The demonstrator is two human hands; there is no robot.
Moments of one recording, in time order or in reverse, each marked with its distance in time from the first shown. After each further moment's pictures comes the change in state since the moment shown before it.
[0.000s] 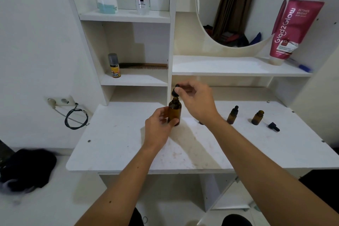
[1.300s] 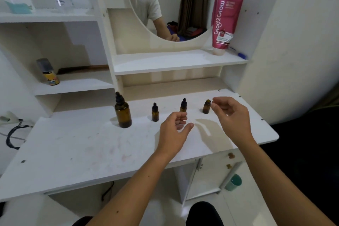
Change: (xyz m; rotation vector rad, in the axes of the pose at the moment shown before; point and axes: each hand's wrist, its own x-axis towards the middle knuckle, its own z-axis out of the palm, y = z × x) left_hand -0.065 0.047 0.161 -0.039 -0.308 0.099; right_hand -0.103 0.112 -0.196 -0.076 0.368 0.199
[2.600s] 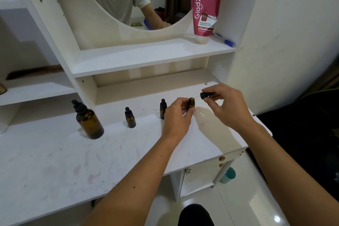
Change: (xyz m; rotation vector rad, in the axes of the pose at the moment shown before) left_hand 0.080 -0.010 0.092 0.123 -0.012 0.066; right_hand 0.069 0.044 -0.030 -0.367 -0.150 -0.280
